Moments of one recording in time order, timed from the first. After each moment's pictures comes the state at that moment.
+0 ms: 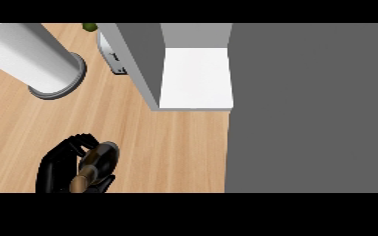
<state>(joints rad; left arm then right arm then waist) 0.14 0.16 0.02 -1.37 0.24 -0.07 -0.67 -0.07 -0.15 -0.03 -2.41 -0.28 0.15 0.59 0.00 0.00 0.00</state>
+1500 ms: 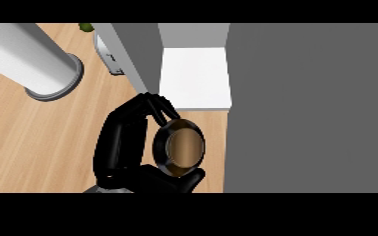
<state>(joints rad) -0.17 0.00 -0.44 -1.88 0.09 0.40 0.05 -0.08 -0.15 -0.06 -2.40 -0.29 0.17 0.60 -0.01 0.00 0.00</state>
